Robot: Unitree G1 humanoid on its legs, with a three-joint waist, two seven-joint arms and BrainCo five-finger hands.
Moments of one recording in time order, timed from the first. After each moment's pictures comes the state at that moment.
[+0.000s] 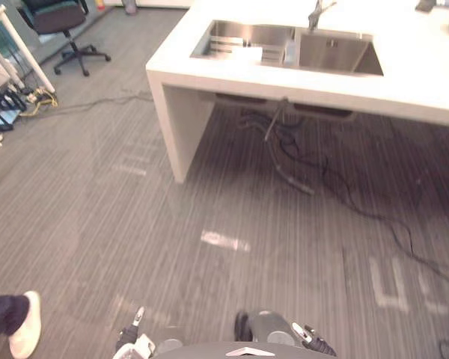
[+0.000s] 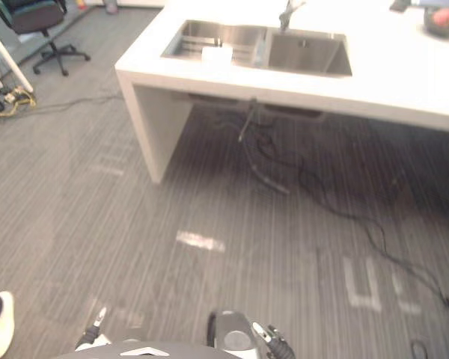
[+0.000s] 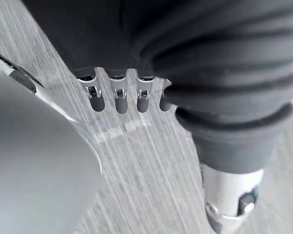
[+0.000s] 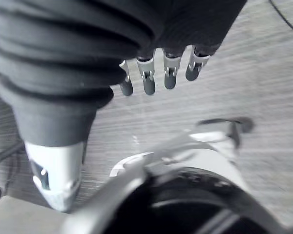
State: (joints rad) left arm 0.13 -0.08 0.43 0.98 -0.41 -0.11 0.15; right arm 0.26 -0.11 -0.32 0.96 0.09 -0.22 0.28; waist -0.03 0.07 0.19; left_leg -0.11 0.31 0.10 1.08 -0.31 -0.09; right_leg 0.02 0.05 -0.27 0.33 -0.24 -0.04
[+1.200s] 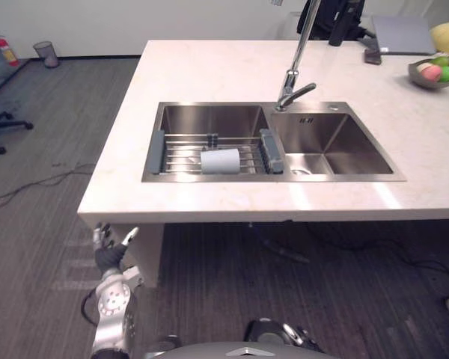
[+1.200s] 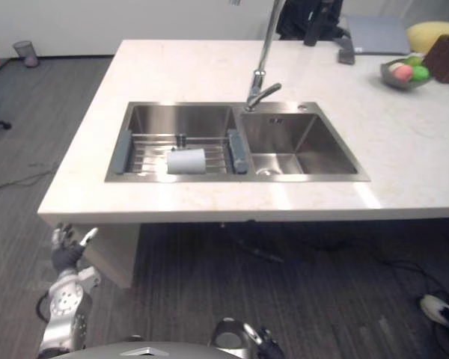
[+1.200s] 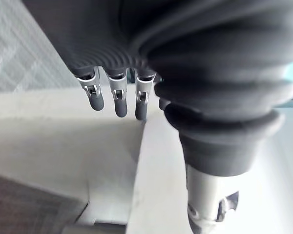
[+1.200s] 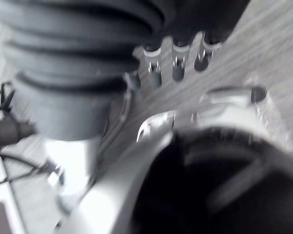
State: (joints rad) left arm 0.17 0.03 0.12 0.20 -0.17 -0.25 0.47; right arm 0.24 -0.08 -0.37 1.06 0.11 -0.26 0.25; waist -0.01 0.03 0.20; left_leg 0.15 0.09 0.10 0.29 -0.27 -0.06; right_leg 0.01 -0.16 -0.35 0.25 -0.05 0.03
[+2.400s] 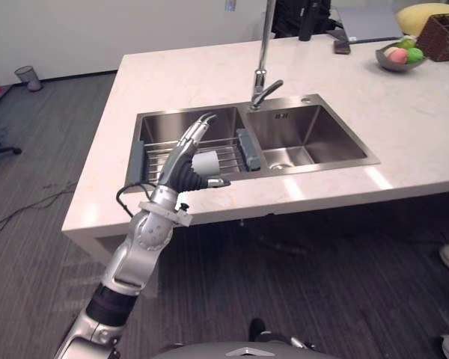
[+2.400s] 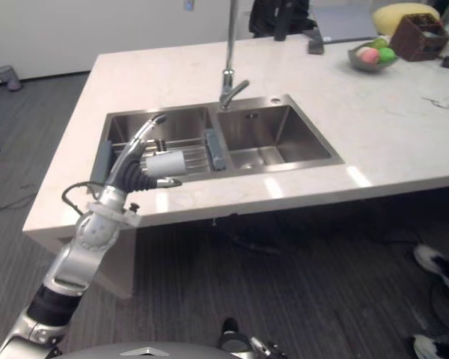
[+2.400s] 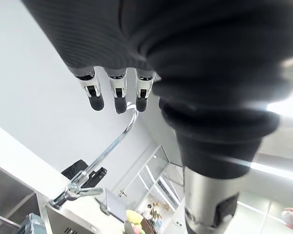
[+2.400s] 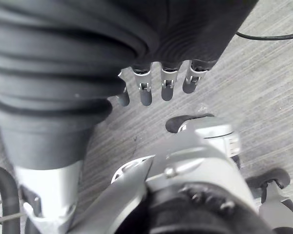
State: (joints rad) left arm -0.31 0.24 -0.30 -0.20 0.44 -0.03 0.05; right arm 0.22 -0.13 -0.44 1.05 0.00 -0.12 0.28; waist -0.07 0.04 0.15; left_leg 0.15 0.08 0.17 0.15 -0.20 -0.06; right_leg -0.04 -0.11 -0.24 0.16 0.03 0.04
